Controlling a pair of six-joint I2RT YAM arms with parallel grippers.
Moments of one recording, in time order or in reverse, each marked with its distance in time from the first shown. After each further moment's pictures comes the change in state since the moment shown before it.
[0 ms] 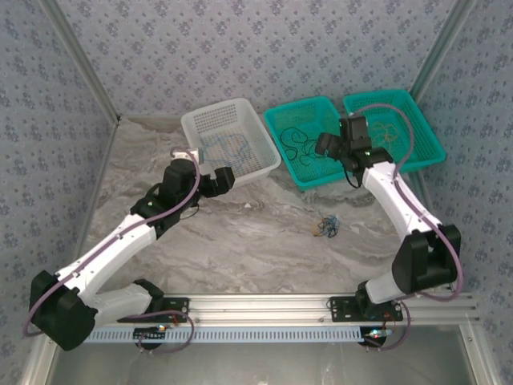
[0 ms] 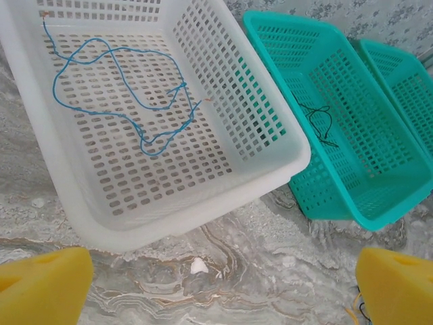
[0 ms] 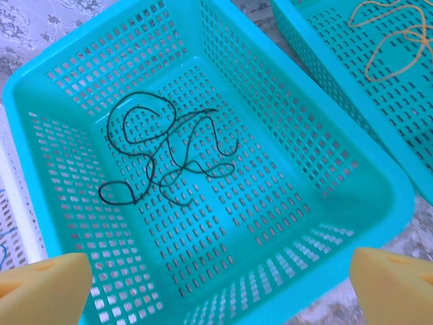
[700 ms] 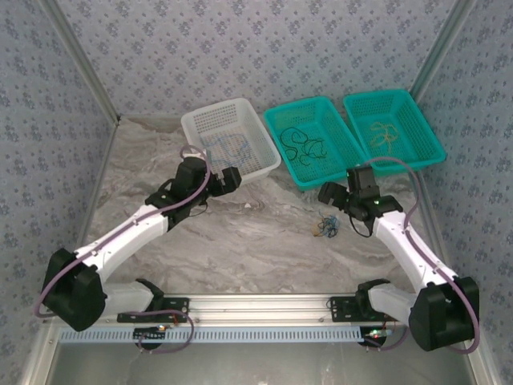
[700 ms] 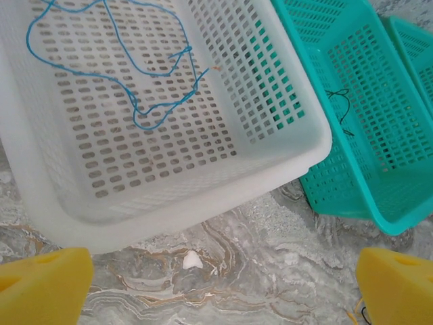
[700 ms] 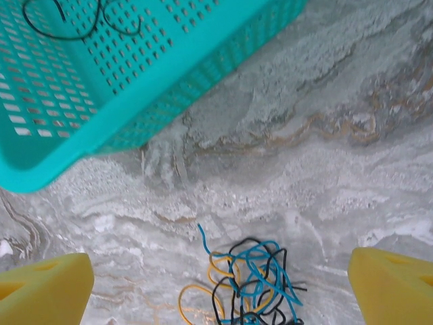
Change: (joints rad) left arm 0.000 0.142 0.003 0.051 0.035 -0.083; right arm 0.002 -0.343 -0.483 -0.044 -0.165 0.121
